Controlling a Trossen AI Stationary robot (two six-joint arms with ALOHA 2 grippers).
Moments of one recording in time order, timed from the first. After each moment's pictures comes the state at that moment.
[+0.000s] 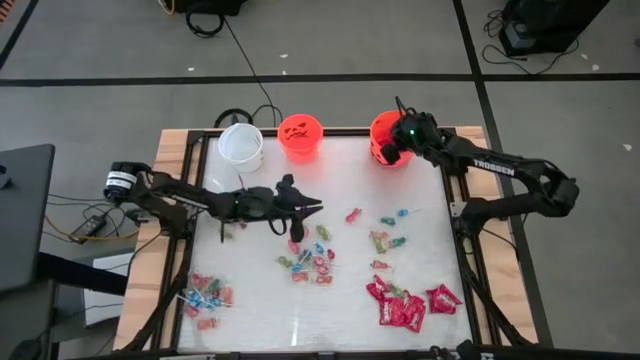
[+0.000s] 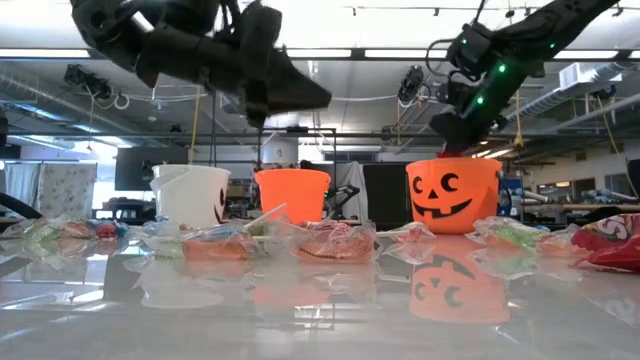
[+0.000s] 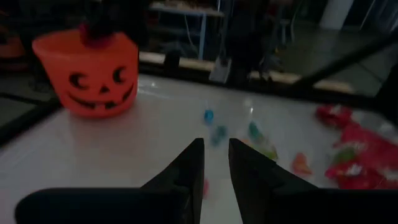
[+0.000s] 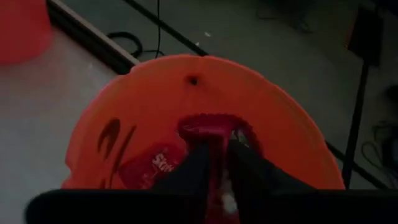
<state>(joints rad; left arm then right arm) -0.03 1.49 0.65 0.67 -0.22 -0.14 -0.69 1.21 0.75 -0.25 0.39 -0.02</state>
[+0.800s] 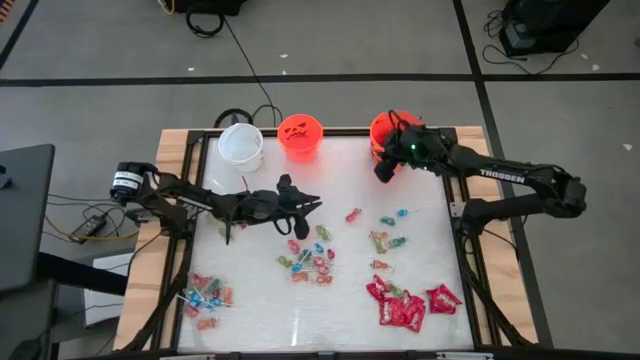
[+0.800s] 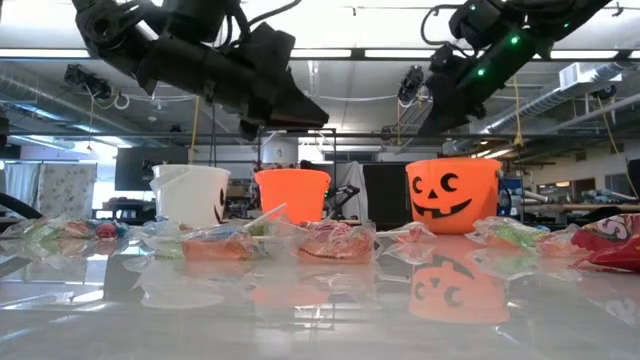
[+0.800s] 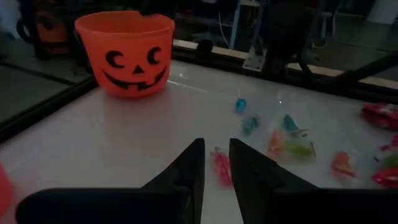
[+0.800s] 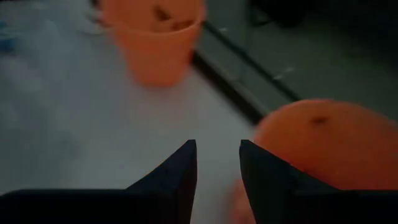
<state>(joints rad) -0.03 1.55 0.65 0.66 -0.36 -0.19 -0.49 1.13 0.75 -0.24 0.18 0.04</state>
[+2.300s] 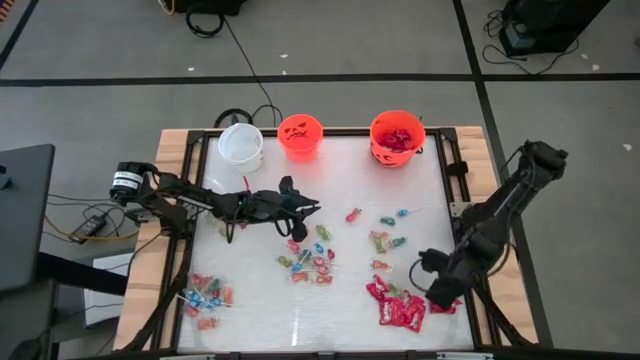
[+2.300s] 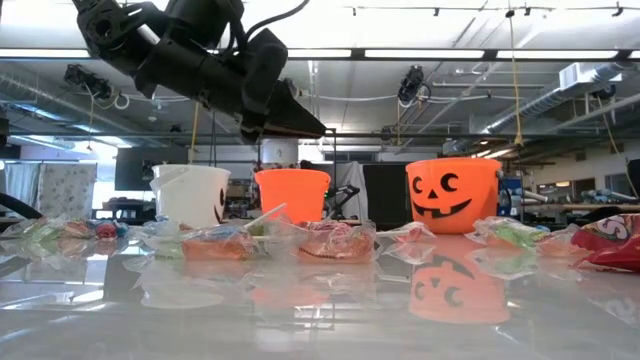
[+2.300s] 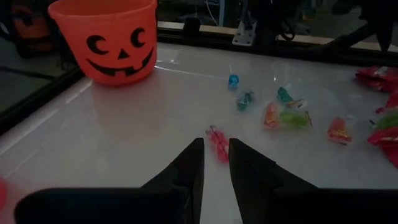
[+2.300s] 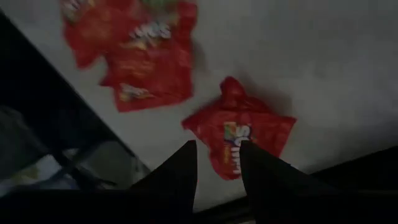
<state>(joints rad) -0.03 1.55 0.65 0.58 -0.29 -0.12 0.87 1.17 0.74 -0.79 -0.19 1.62</state>
